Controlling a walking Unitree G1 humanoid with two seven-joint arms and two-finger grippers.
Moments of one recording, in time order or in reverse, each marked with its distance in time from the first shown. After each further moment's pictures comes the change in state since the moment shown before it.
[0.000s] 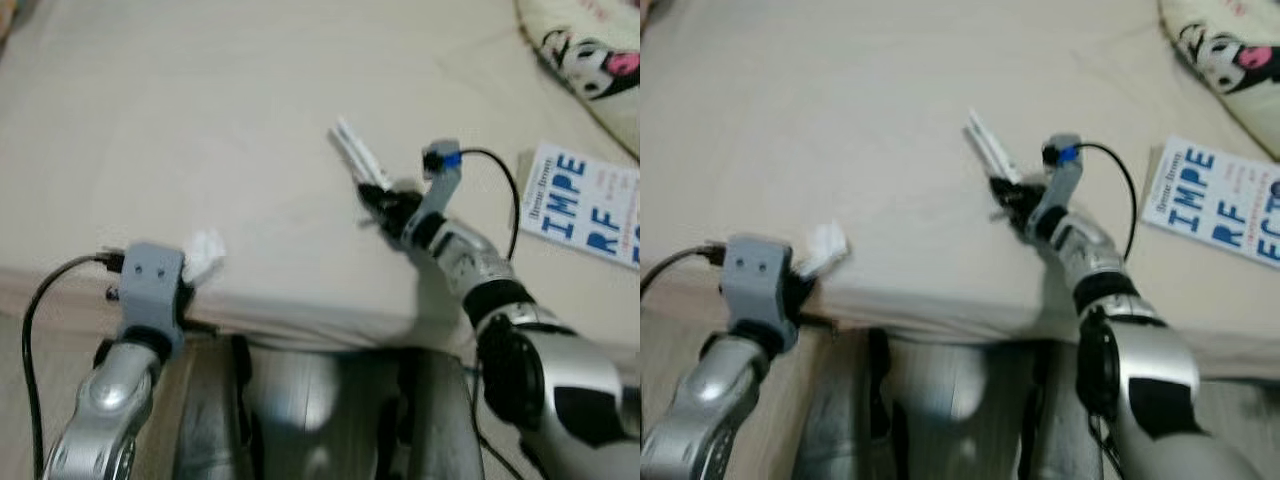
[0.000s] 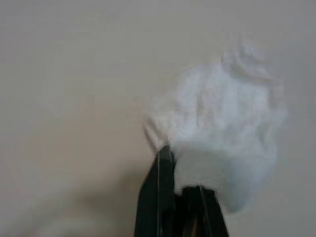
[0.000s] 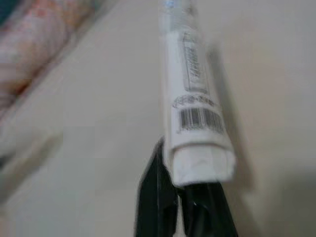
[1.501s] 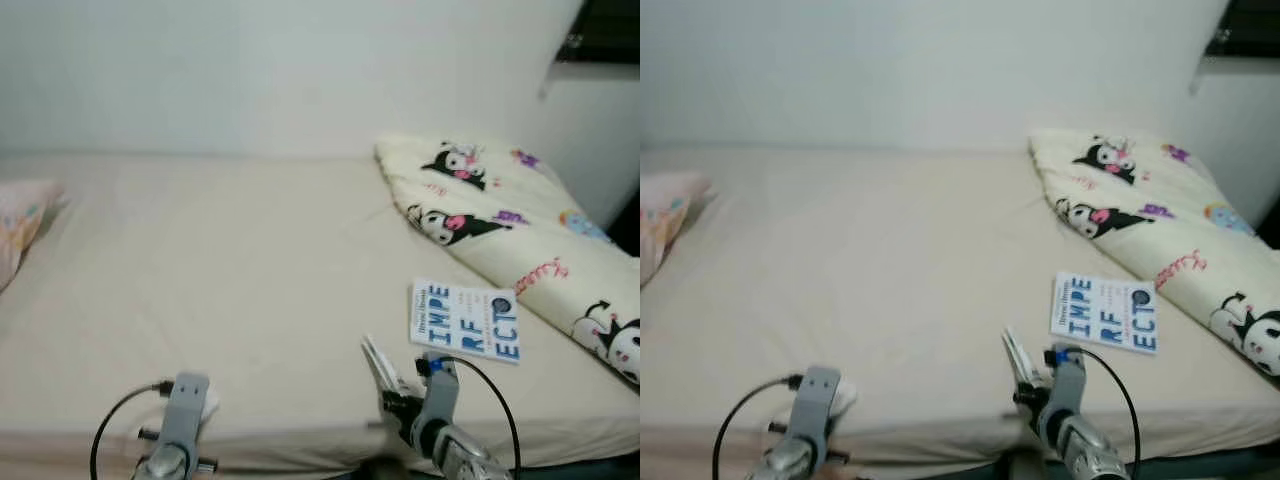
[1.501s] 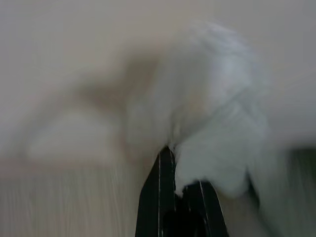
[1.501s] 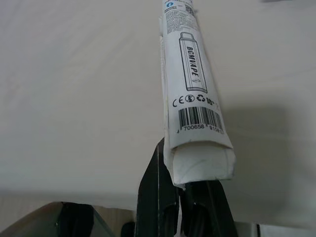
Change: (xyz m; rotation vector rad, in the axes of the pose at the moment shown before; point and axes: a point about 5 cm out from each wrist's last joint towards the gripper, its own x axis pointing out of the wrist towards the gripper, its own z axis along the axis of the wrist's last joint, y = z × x) left arm -0.110 -0.036 -0.245 0.125 0.991 -0.163; right arm -0.181 -0.007 -0.194 0.259 0.562 -0.660
